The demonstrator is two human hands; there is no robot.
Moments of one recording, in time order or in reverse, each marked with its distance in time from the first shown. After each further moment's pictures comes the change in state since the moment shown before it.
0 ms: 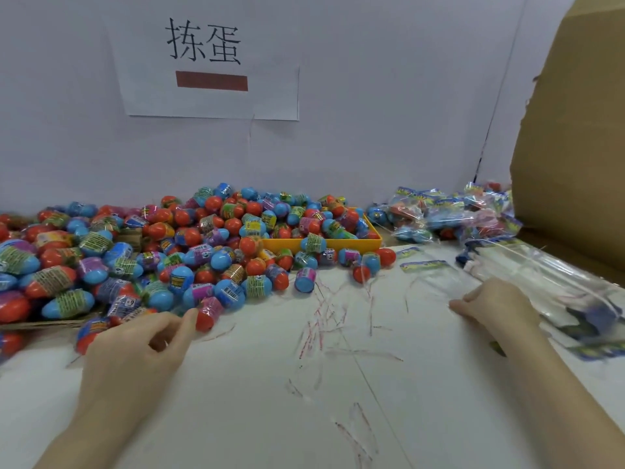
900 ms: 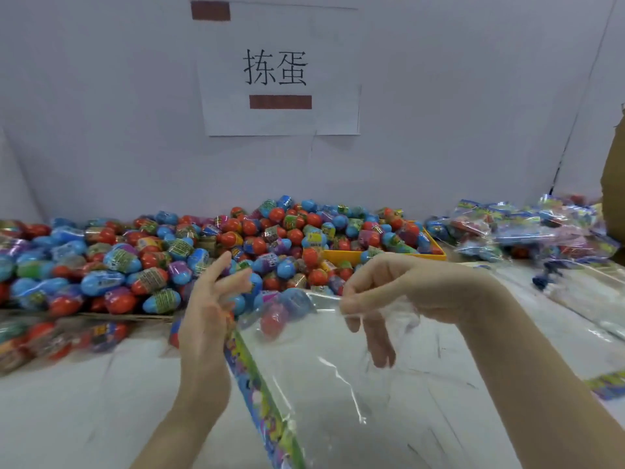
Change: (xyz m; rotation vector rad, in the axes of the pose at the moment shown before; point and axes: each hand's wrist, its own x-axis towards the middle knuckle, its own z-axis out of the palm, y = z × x) left_hand 0.014 0.038 -0.030 -0.864 -0.011 -0.438; right_hand -0.125 -0.141 -0.039 0.458 -1.269 -1.143
